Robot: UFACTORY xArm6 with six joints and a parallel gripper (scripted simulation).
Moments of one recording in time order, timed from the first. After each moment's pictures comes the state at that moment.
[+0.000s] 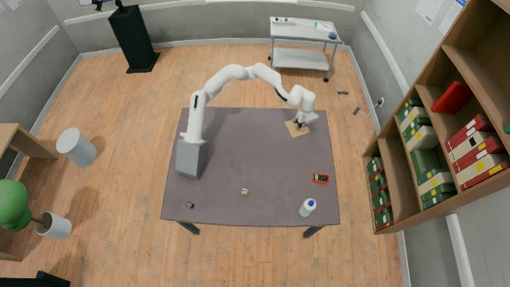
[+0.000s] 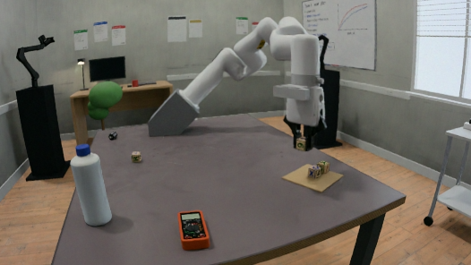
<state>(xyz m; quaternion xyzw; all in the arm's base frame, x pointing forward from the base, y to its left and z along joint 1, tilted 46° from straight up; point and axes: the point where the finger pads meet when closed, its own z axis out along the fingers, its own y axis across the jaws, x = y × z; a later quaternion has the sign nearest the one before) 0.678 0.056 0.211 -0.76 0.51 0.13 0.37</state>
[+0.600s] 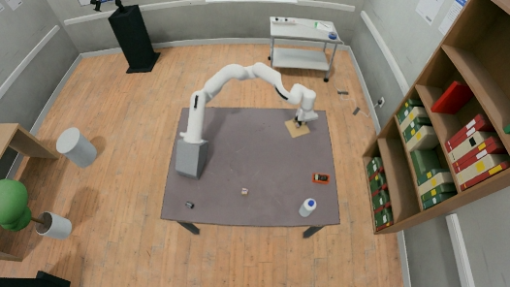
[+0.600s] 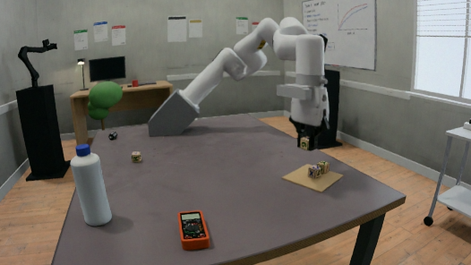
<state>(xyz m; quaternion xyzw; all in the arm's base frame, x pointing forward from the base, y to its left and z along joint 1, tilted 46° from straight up) 0.679 0.064 0.220 -0.73 0.56 0.15 0.36</state>
